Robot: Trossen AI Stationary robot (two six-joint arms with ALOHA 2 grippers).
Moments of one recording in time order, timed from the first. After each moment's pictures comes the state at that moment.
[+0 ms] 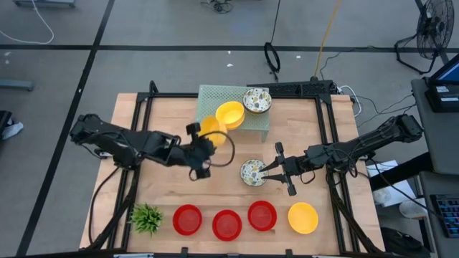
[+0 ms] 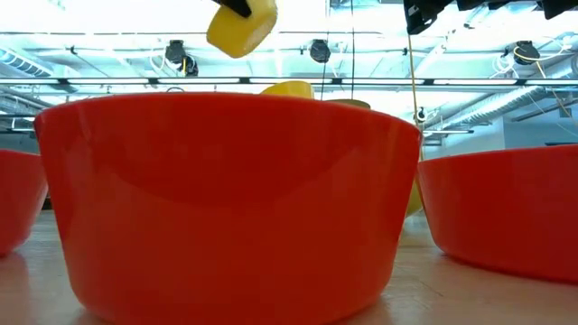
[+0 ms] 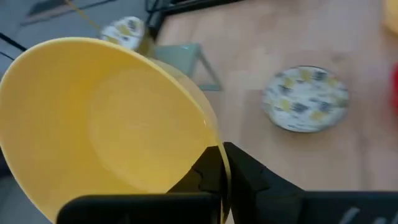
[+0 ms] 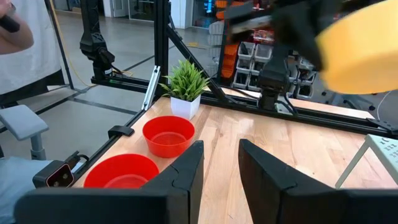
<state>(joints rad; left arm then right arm) -0.25 1.47 1.43 -0.78 -0.59 -0.10 0.31 1.04 0.57 0.36 0.08 -0.07</state>
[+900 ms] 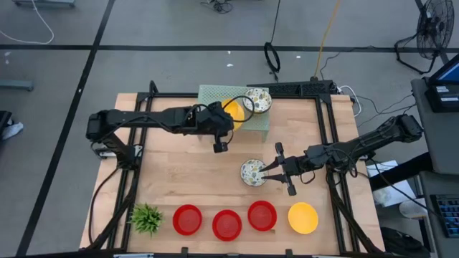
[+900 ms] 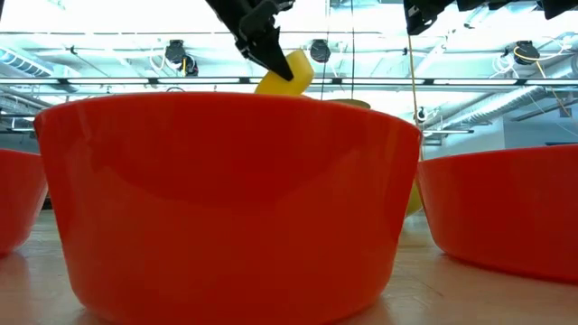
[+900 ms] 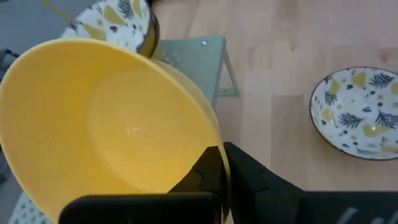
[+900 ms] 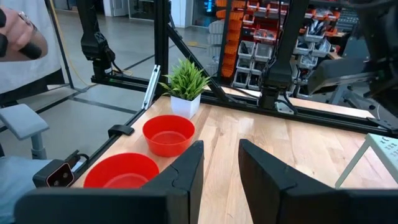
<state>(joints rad) 0.11 1.62 1.43 -0.56 -0.21 0.18 0.31 1.04 0.57 0.35 0.08 -0.07</state>
